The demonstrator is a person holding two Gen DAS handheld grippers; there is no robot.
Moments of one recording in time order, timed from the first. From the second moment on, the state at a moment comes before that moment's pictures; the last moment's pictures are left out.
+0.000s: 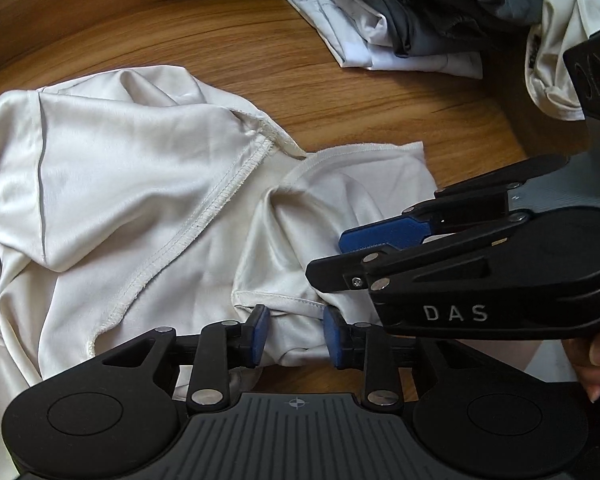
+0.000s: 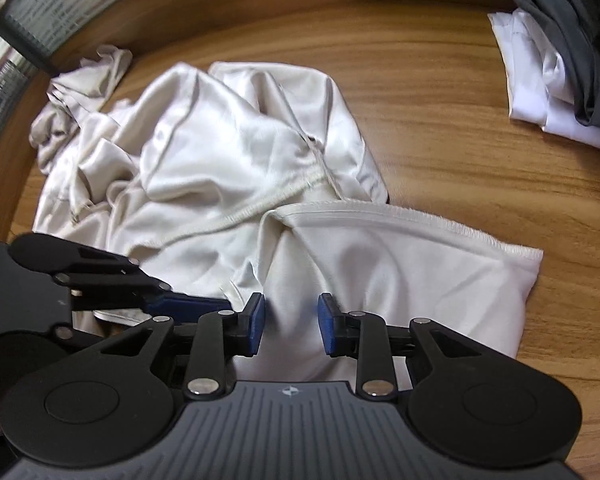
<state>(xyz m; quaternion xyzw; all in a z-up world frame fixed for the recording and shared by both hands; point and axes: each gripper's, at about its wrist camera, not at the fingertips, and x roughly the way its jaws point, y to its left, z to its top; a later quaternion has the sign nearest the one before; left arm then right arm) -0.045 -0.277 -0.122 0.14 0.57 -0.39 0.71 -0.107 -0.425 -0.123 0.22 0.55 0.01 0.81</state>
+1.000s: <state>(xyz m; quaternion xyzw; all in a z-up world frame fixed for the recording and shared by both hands) -0.047 -0.282 -0.113 0.13 0.56 -0.42 0.70 -0.154 -0.458 -0.112 0.28 0.51 -0.05 0.81</state>
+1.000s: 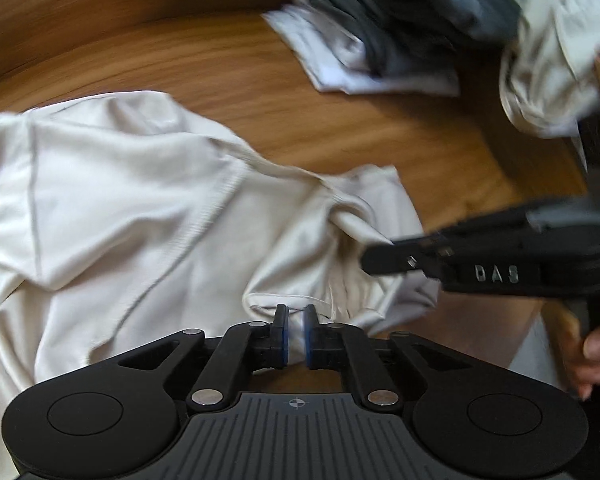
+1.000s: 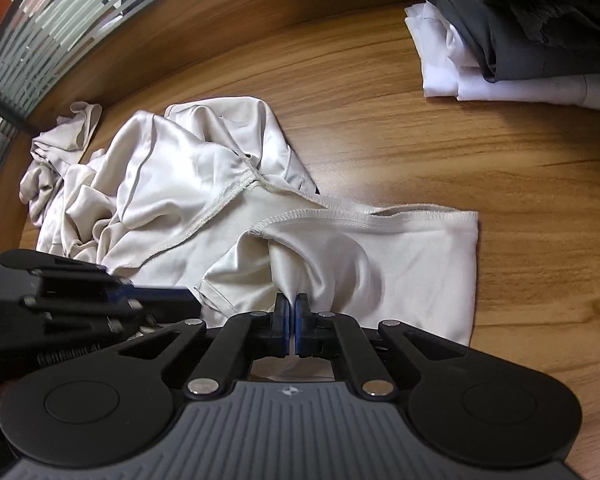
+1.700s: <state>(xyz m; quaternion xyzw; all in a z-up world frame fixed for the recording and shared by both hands) -0.064 -0.324 -0.133 0.21 0.53 -0.46 0.68 -0.161 -0.464 -0.119 0.32 0.50 -0.04 0.80</state>
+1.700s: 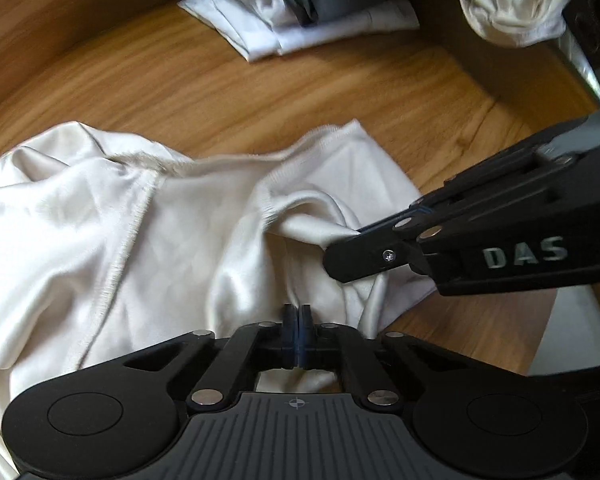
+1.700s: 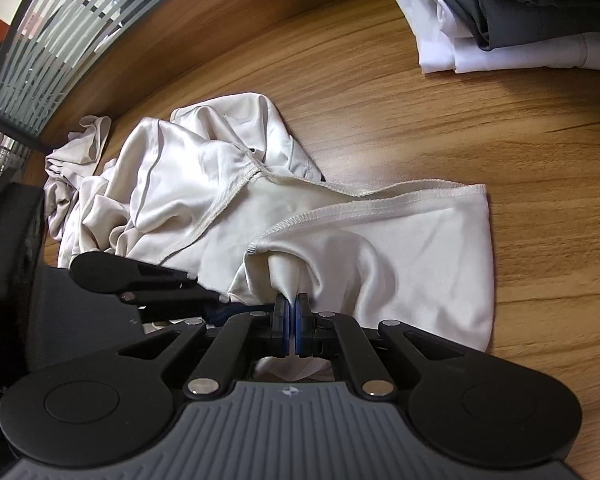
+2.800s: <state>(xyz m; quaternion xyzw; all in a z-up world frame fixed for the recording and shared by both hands) 0.001 -0.184 -0.128 -0.20 0.61 -0.34 0.69 -0.167 -0.473 -0.117 0.35 0.49 -0.03 0.80</state>
